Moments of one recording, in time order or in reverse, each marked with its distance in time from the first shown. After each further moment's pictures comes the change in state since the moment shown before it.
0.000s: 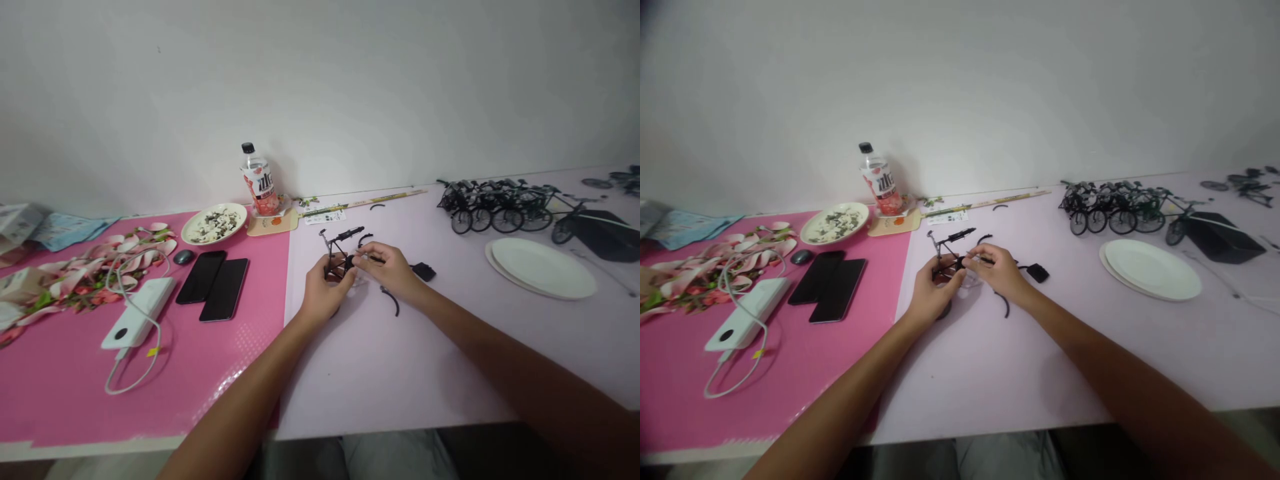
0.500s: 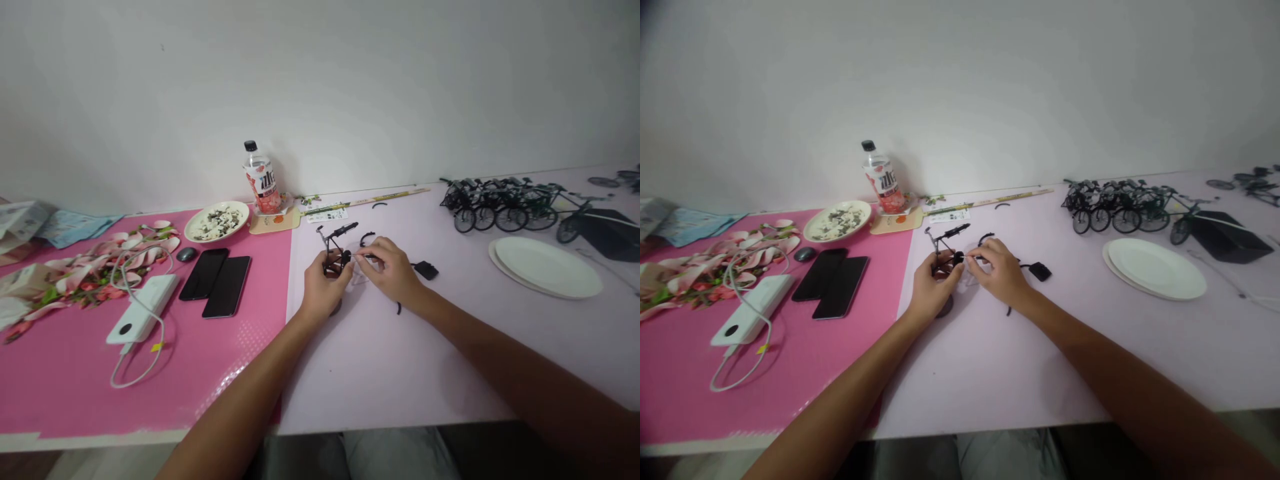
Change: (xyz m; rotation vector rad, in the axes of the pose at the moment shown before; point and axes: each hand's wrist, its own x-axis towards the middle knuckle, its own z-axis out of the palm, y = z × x) left_hand 0.002 -0.001 -0.001 0.061 0.091 0.024; right_hand -0.009 -0.008 0.001 -0.447 0.073 -0.469
